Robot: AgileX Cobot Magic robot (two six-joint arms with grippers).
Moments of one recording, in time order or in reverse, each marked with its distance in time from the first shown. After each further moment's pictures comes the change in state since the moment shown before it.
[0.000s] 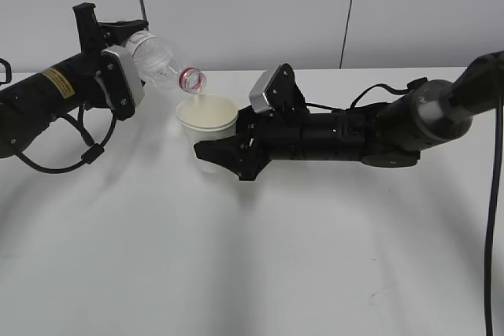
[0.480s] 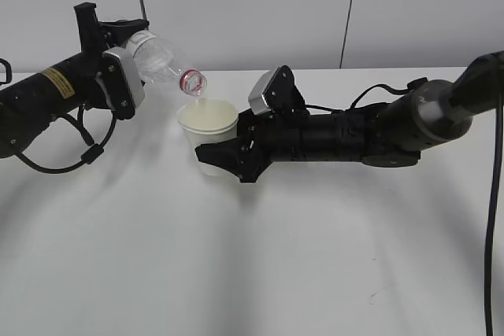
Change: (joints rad) left arm 0.000 0.000 0.000 0.003 -0.005 0.023; right arm 0.000 0.000 0.000 -0.019 0.021 0.014
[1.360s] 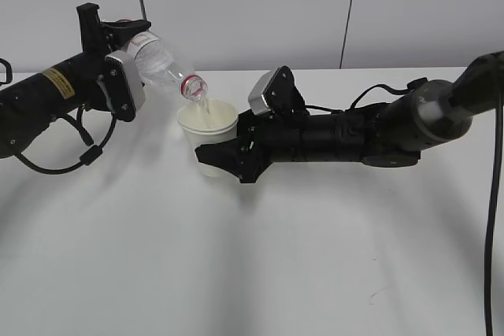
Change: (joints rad) left arm 0.000 0.000 0.000 0.011 -0.002 0.040; right arm 0.000 0.000 0.000 -0.004 0.002 0.010
